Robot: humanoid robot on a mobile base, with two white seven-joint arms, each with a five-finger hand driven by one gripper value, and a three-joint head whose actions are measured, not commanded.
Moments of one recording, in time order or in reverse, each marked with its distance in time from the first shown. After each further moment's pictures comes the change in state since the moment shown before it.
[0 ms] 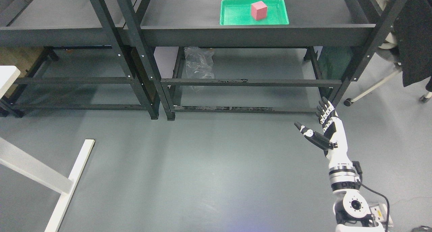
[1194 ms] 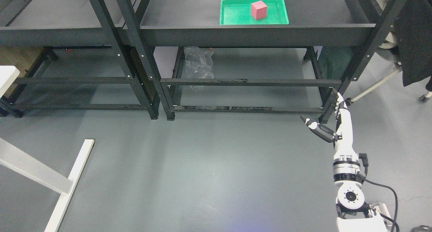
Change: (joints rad) left arm 0.000 0.000 0.000 0.000 0.000 0.000 0.000; right arm -0.045 0.000 0.000 -0.015 0.317 0.026 -0.179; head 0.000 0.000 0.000
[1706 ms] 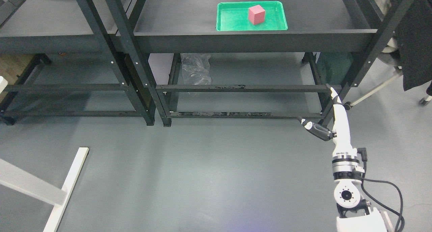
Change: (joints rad) left arm 0.000 0.000 0.000 0.000 0.000 0.000 0.000; right arm -0.006 -0.006 0.001 -0.013 0.247 0.003 -0.005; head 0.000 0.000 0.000
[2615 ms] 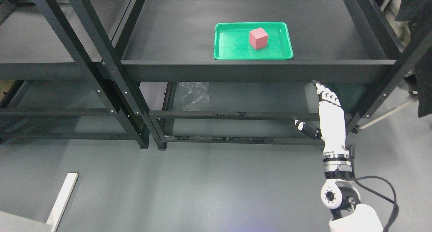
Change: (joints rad) left arm 0.000 0.000 0.000 0.000 0.000 0.000 0.000; right arm -0.001 -0.014 0.102 -0.028 0.430 0.069 -0.160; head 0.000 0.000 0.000
